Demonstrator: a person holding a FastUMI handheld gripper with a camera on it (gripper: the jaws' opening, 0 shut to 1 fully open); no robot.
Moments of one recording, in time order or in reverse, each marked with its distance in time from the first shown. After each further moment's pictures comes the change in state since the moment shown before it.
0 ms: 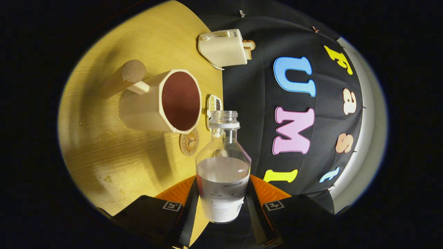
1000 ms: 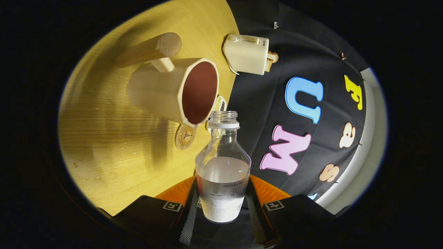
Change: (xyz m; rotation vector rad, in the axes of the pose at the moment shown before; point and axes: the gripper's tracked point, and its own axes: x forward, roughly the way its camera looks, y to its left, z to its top) arm 0.004 -0.013 0.008 -0.278 -0.054 -0.034
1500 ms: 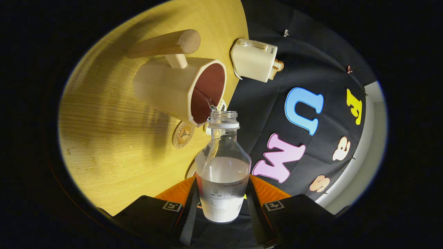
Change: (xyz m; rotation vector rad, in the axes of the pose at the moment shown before) arm -0.004 -0.001 0.002 -0.105 -0.021 -0.022
